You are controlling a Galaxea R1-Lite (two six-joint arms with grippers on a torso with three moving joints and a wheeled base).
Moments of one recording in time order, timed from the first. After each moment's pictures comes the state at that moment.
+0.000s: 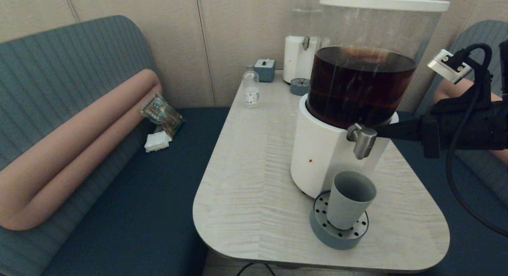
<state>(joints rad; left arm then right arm) 0.01 0.00 0.00 0.01 0.02 -0.01 0.22 1.49 -1.20 0.14 0.58 -0.14</state>
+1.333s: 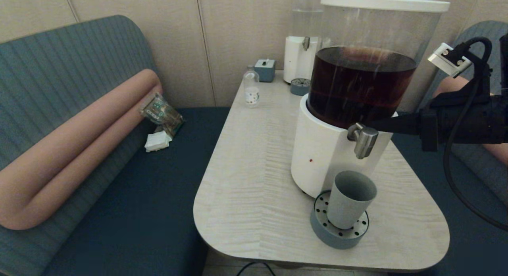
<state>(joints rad) 0.01 0.00 0.00 0.01 0.02 -0.01 0.20 1.51 -1.23 0.13 0.58 -0.15</state>
